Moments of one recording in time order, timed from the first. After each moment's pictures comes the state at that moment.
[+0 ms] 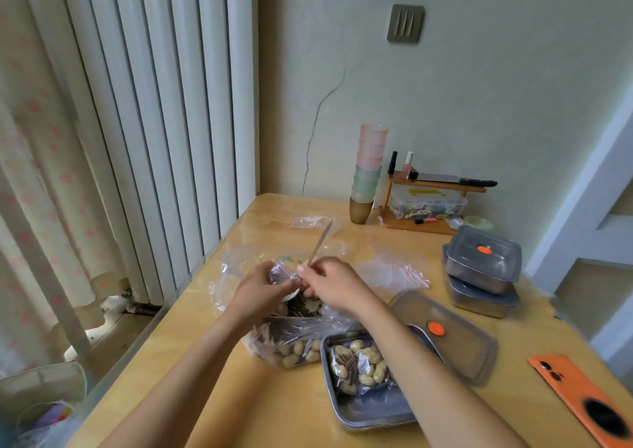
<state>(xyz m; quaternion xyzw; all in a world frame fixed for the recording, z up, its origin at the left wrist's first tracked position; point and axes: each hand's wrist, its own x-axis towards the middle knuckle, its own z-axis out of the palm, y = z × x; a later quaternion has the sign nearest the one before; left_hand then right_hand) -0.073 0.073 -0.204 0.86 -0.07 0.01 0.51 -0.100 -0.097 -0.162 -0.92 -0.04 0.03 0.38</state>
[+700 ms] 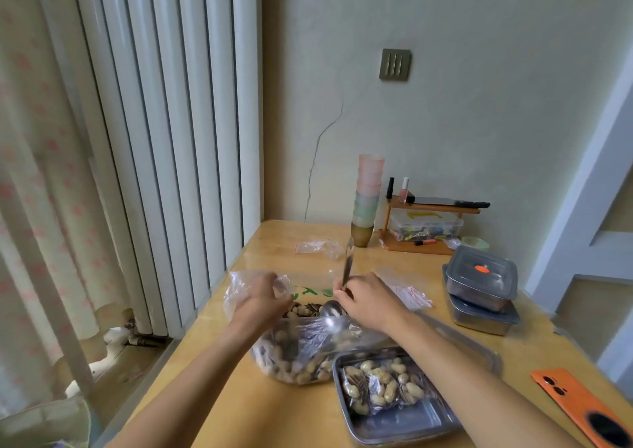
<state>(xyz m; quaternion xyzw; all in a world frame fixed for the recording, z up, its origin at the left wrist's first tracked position) -0.060 0.085 -0.185 0.92 -0.06 0.05 0.38 -0.105 -0.135 -0.153 -0.98 -0.09 -0.07 0.18</state>
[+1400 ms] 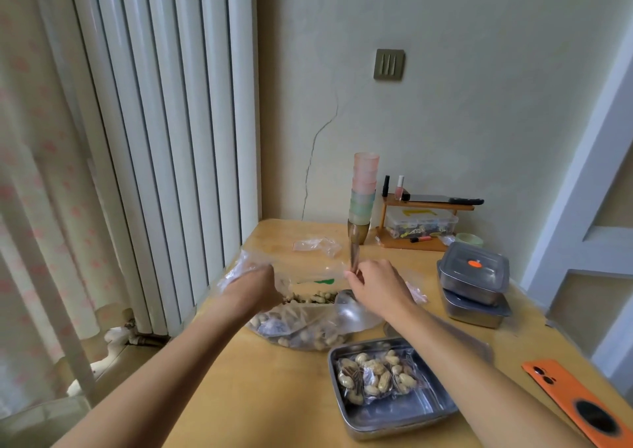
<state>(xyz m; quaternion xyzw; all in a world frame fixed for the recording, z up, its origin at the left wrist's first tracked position) -0.072 0.086 -0.131 0.99 -0.12 0.04 0.10 -0.127 -0.141 -0.128 -0.97 0.02 -0.14 0.17</state>
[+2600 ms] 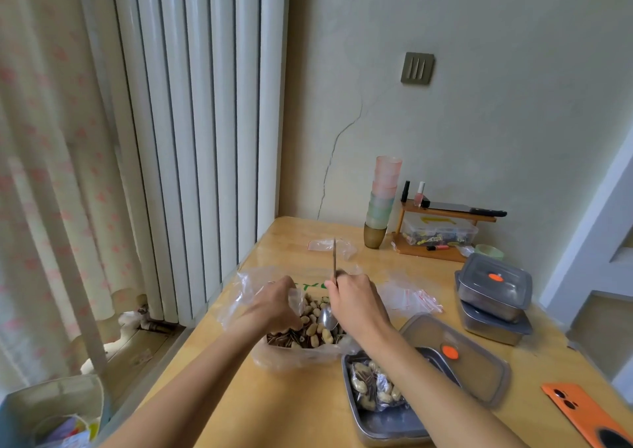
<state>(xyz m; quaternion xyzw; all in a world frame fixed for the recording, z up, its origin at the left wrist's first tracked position) -0.067 0.090 -0.183 0.96 -0.11 -0.04 0.25 -0.125 -0.076 -0.148 -0.97 -0.05 -0.18 0.16</state>
